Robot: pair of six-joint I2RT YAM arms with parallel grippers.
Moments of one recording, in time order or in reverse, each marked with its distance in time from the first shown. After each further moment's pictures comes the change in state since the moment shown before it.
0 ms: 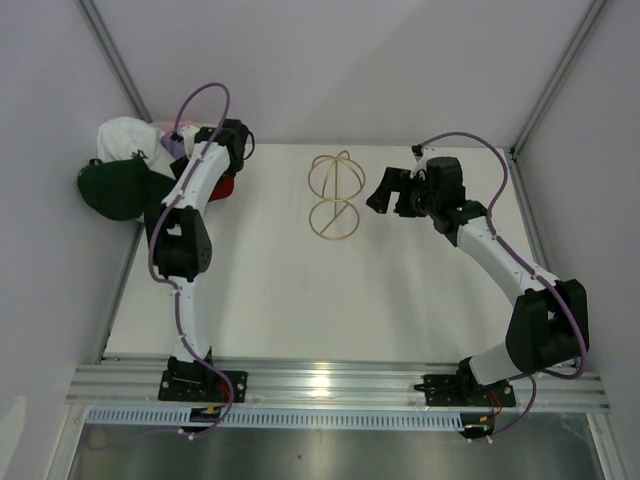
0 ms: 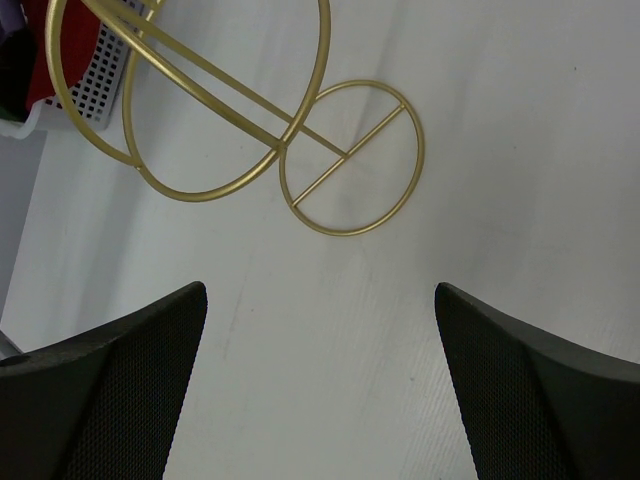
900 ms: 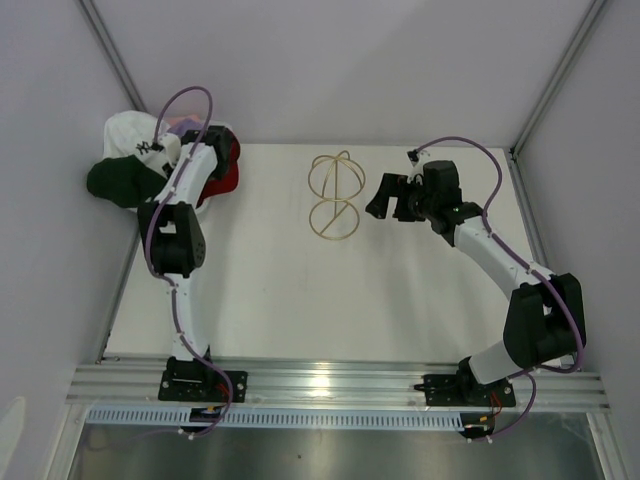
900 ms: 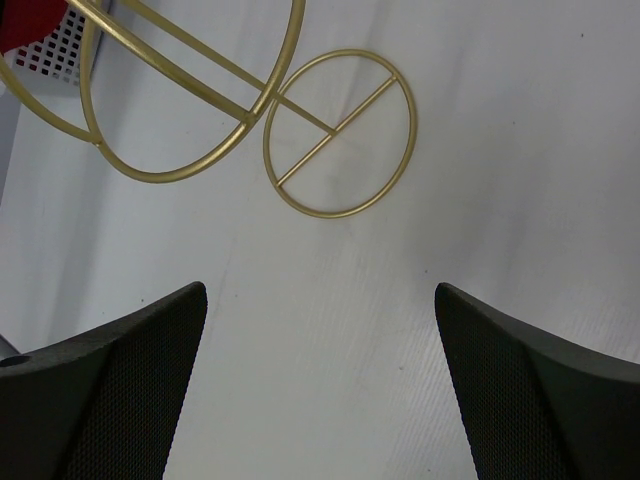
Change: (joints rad) left arm 0.079 0.065 0.016 -0.092 -0.105 -0.303; right arm 0.000 0.031 -0.020 -0.006 -0.012 -0.032
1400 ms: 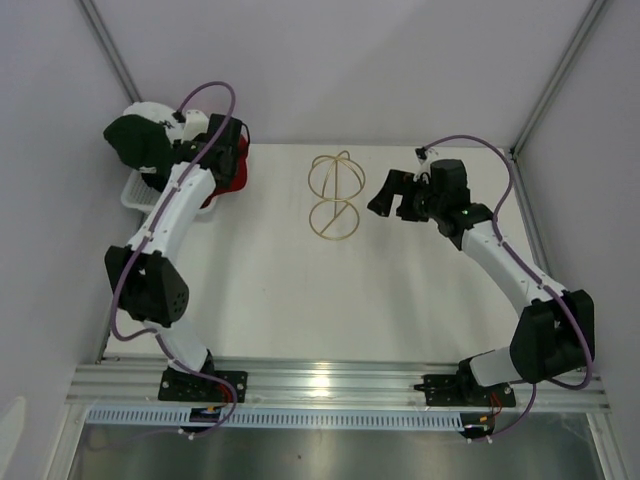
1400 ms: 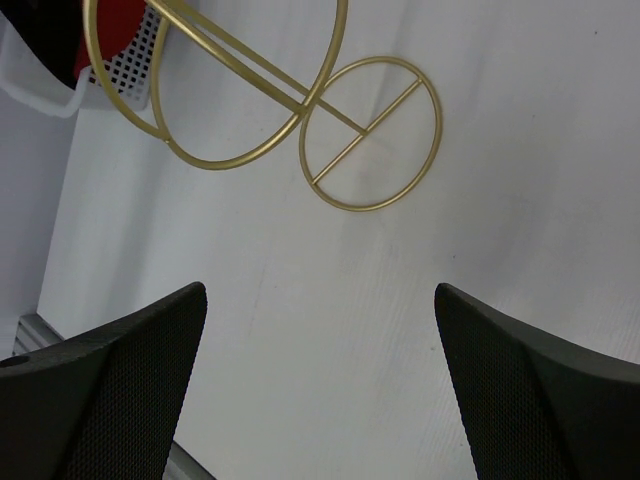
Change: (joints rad) left arm -0.153 -0.463 -0.326 0.391 -0.007 0.863; right arm -0.007 -0.072 0.003 -0.044 -0.011 0.063
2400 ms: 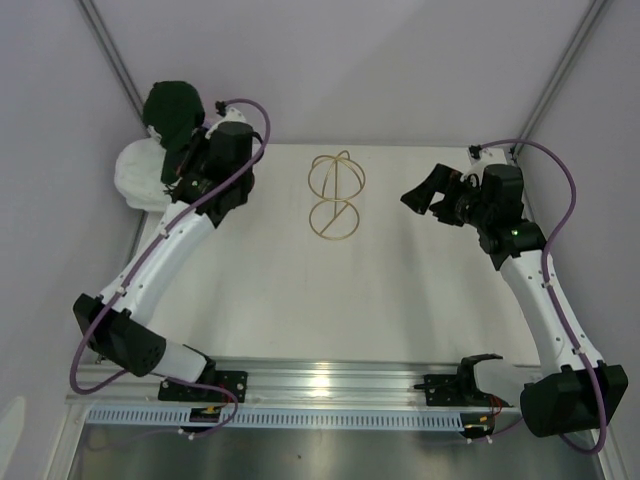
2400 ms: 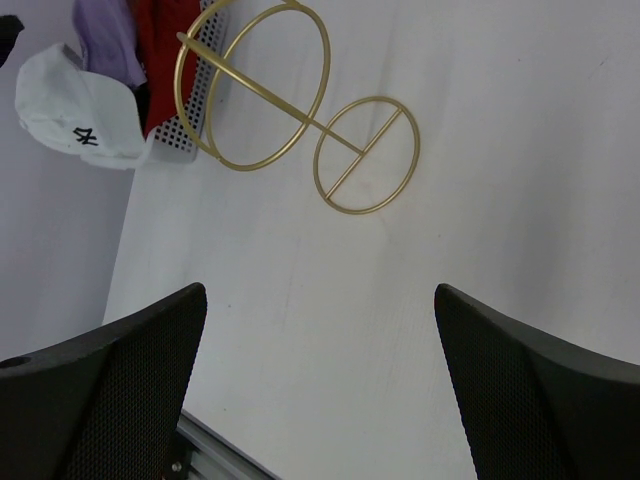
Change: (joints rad) left arm -0.201 -0.288 -0.169 0.374 -0.187 0.851; right arm -0.166 -0.295 -0.012 -0.173 -0.061 0.071
